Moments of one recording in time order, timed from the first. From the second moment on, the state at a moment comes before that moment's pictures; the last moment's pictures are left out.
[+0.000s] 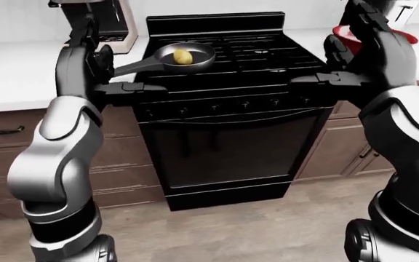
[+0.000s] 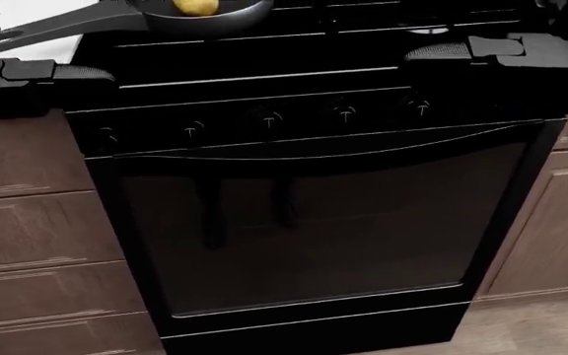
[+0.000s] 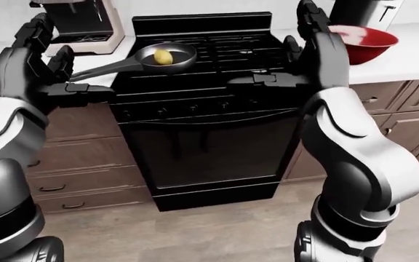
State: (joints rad) left arm -0.73 0.36 0.24 -0.39 -0.31 0.92 0.14; right arm -0.77 -0.42 -0.29 -0.55 0.61 1.12 -0.34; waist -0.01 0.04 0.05
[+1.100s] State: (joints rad) left arm -0.72 0.36 0.24 -0.40 -0.31 0.92 0.14; right arm -0.76 -0.41 -0.28 -0.55 0.60 1.11 -0.33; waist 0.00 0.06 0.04
